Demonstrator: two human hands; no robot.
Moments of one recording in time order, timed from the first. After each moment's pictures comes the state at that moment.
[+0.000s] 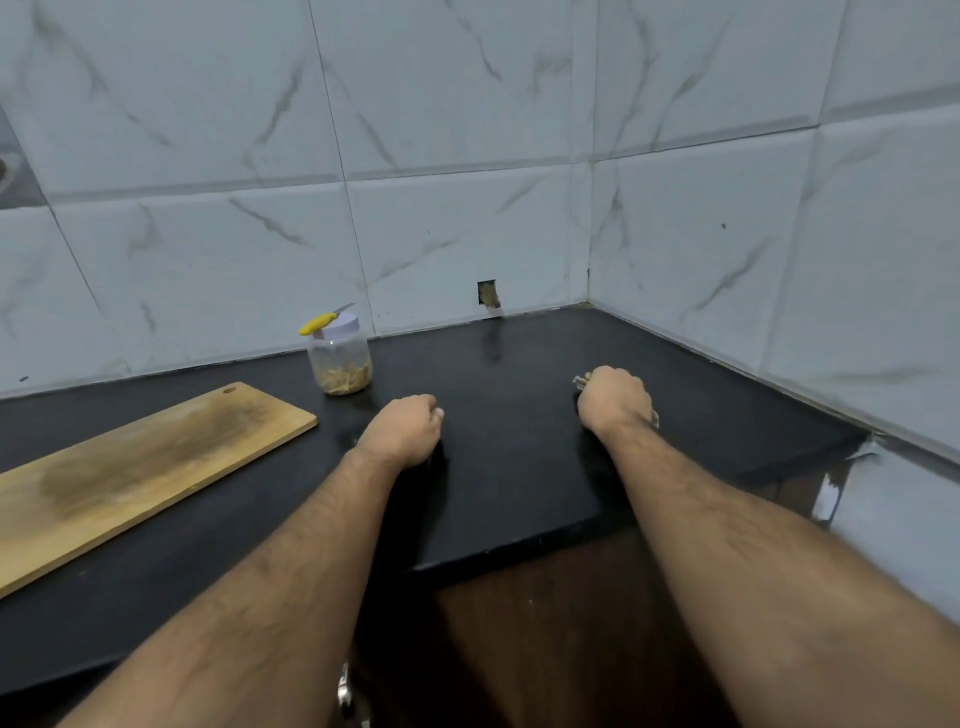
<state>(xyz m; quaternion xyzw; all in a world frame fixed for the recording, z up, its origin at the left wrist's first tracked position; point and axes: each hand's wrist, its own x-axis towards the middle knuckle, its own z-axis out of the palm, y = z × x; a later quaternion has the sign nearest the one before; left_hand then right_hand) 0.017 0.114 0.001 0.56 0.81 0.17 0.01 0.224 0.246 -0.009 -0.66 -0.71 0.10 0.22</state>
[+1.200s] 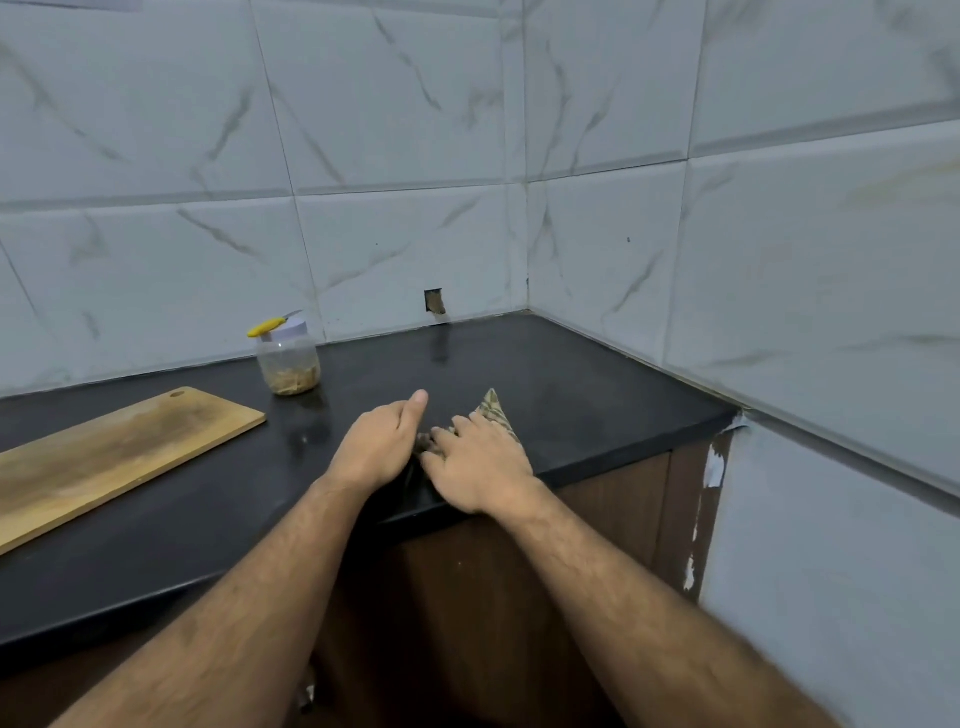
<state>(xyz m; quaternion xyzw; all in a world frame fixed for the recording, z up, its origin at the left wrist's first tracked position) 0.094 0.068 -0.004 0.57 0.75 0.32 0.03 0.220 0.118 -0.037 -0.40 -0.90 0.01 0.14</state>
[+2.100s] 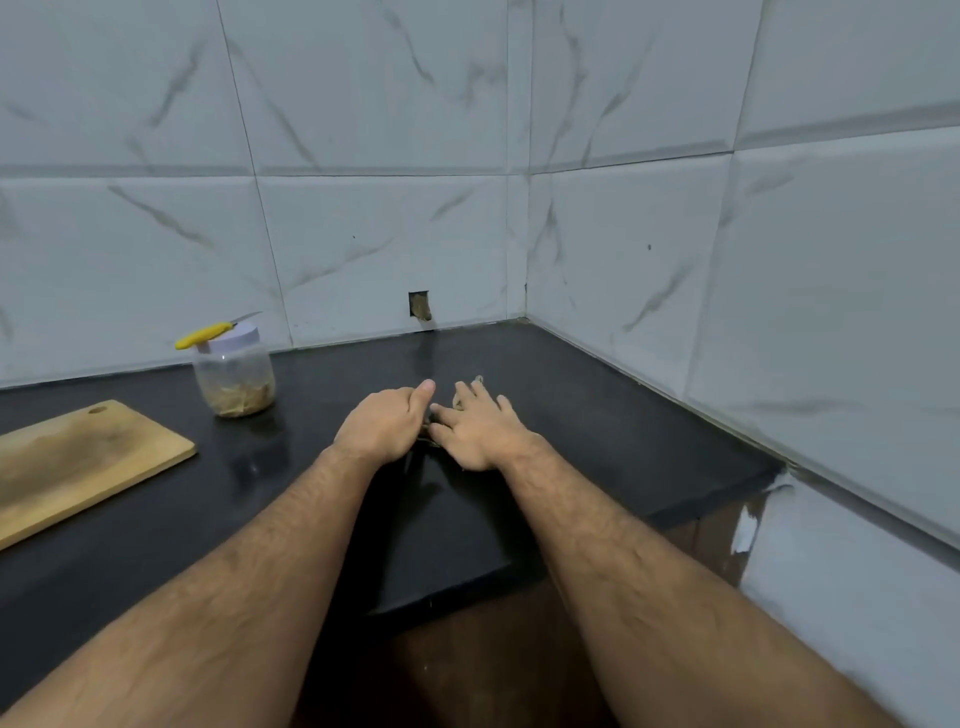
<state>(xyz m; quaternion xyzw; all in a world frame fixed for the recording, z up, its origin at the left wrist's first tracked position) 0.070 0.195 0.001 0.58 0.77 0.26 0.03 0.196 0.264 -0.015 -0.42 -0.91 0.08 0.05</state>
